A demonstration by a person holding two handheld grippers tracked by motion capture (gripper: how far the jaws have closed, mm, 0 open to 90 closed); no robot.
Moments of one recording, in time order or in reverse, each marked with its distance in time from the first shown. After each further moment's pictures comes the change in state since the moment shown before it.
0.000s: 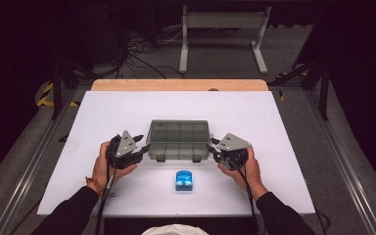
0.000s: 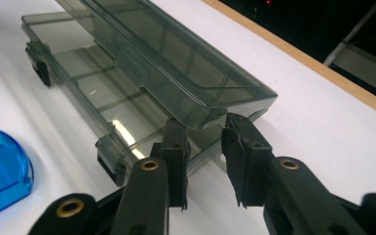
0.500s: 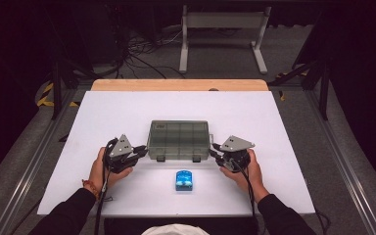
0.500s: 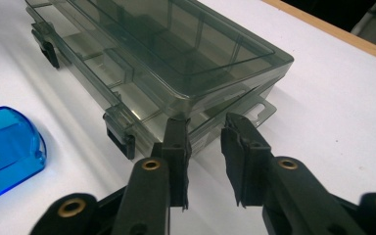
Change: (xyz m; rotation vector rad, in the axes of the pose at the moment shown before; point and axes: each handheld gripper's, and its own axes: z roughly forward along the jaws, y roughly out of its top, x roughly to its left) left arm 0.001 -0.017 -0.005 0.042 -0.161 -0.057; right arm -0.003 -0.018 0.002 0.044 0.063 0.080
